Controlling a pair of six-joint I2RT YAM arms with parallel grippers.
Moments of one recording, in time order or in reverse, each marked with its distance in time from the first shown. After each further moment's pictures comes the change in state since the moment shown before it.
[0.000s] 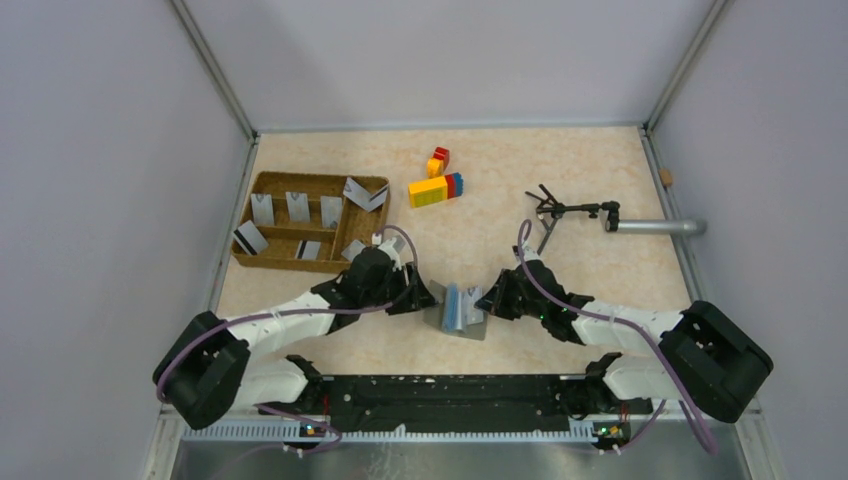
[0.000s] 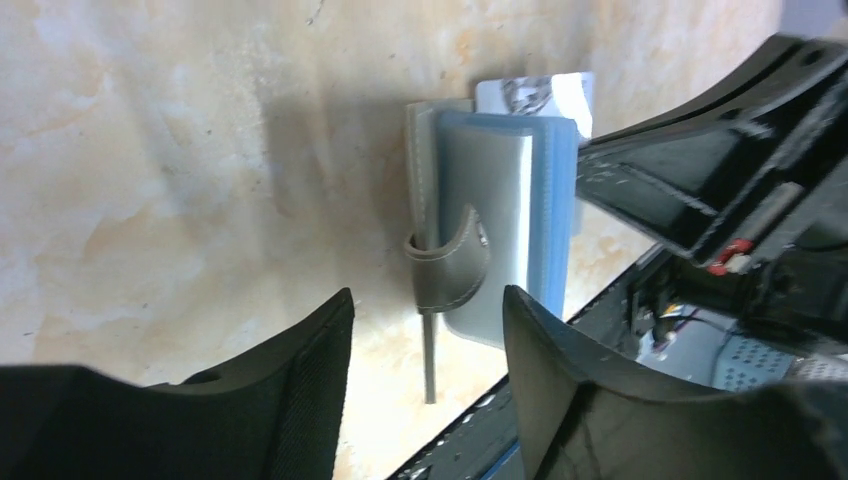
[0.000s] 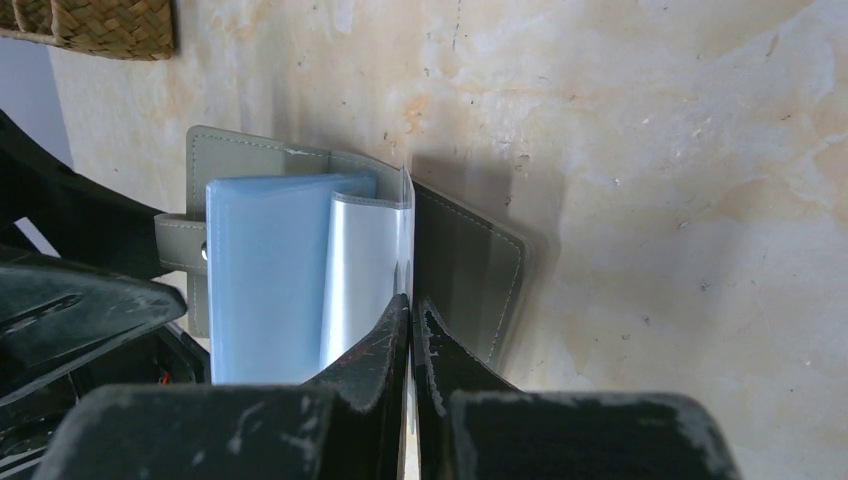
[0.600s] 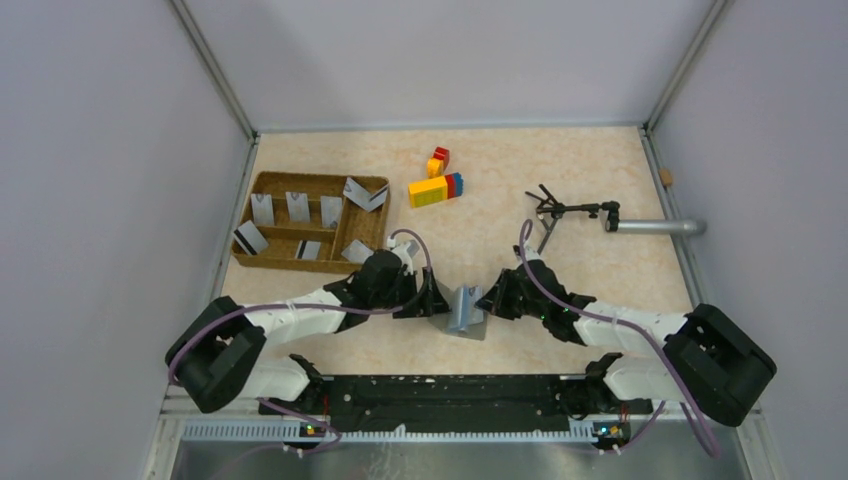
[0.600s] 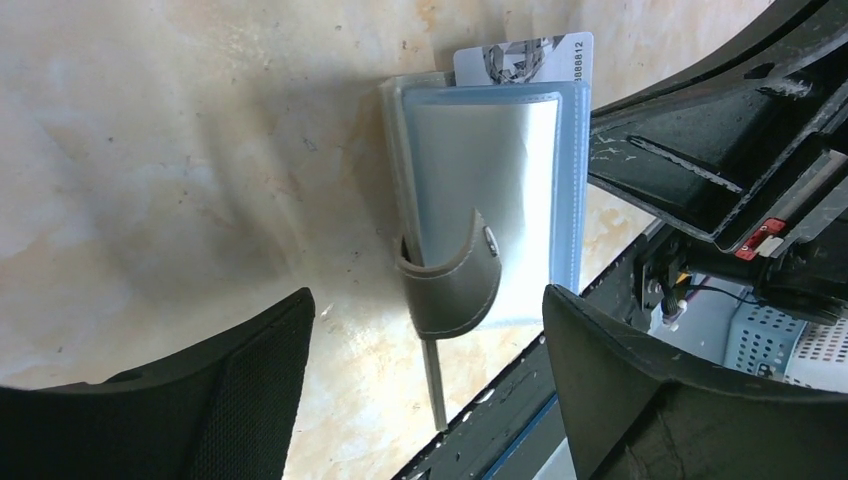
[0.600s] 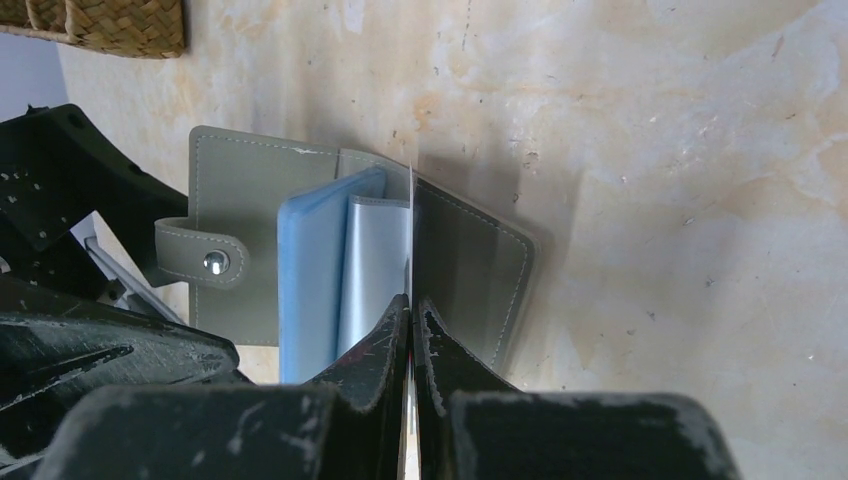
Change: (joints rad) left arm -0.048 0.076 0.010 0.073 0.035 0.019; right arm 0.000 -0.015 0.000 -0.008 -0.005 0.000
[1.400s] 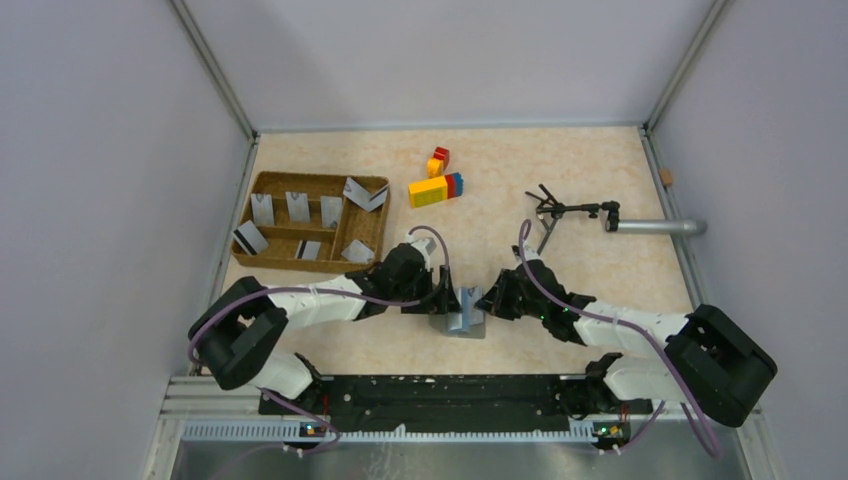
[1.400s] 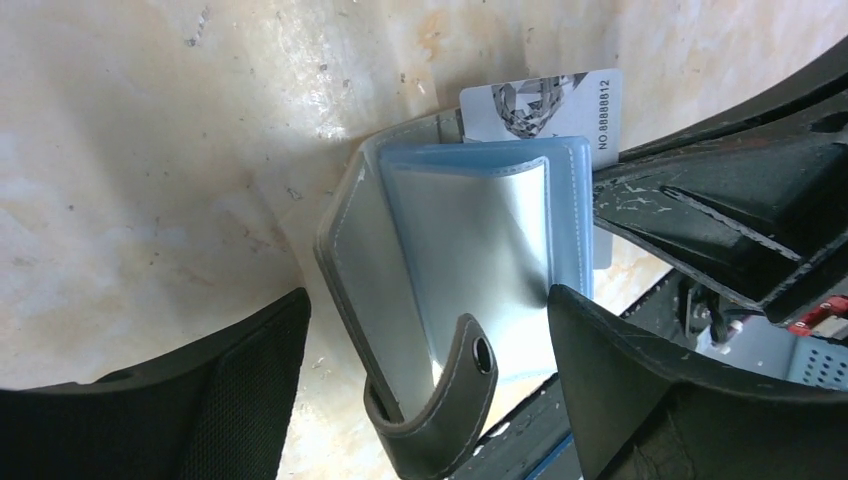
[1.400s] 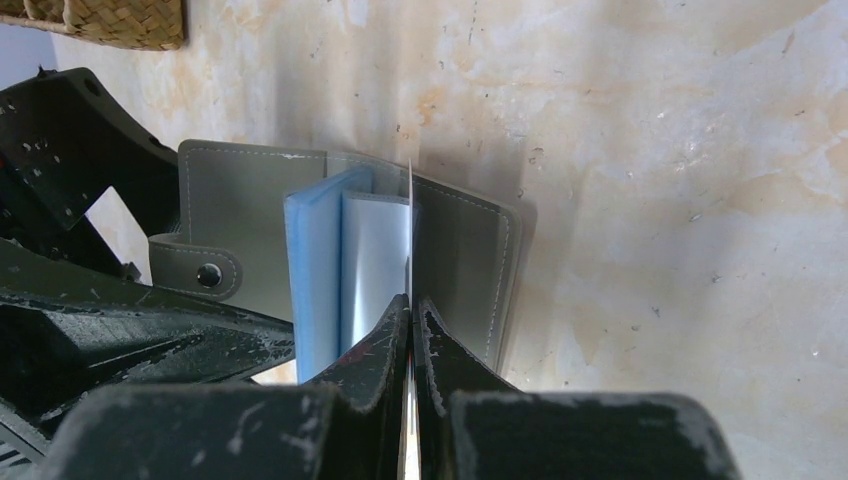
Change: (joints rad) left arm -0.066 0.140 0.137 -0.079 -0.071 0.040; right arm 0.008 -0.013 0.007 -0.022 0.000 -0.009
